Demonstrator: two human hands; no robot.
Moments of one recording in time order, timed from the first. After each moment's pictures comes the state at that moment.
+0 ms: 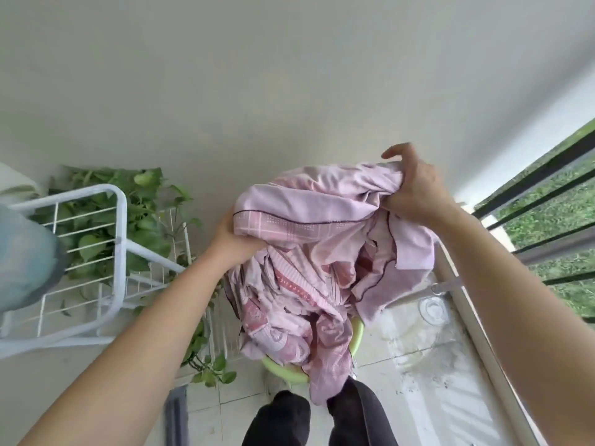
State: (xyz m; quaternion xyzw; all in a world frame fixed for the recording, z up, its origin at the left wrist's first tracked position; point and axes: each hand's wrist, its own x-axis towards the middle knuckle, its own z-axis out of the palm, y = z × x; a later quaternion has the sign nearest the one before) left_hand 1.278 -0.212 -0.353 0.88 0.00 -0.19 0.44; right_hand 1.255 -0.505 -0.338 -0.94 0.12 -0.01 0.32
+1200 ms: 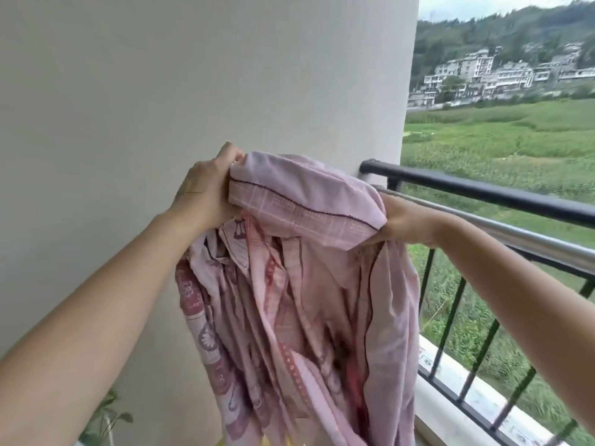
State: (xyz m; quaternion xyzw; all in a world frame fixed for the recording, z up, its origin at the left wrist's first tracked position) left_hand 1.187 -0.362 0.039 0.82 -0.45 0.23 0.27; right_hand 0.996 -0.608 -0.002 -0.93 0.05 -0.08 0.37
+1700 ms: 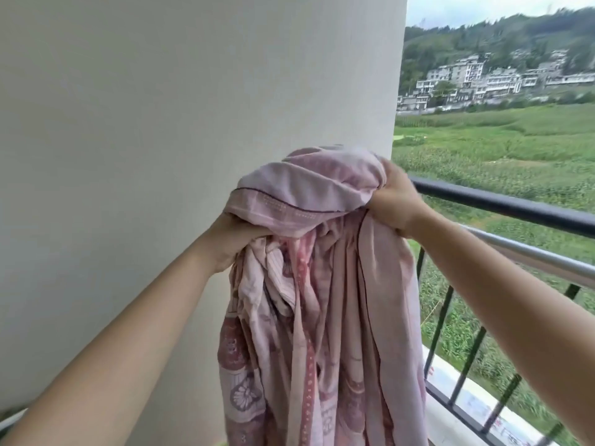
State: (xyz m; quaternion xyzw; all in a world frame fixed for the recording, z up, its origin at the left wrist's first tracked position) left_hand 1.149 -0.397 -0.005 0.64 -0.39 -0.23 0.62; right_hand 1.002 -0.612 0.014 -0.80 0.12 -0.35 0.48
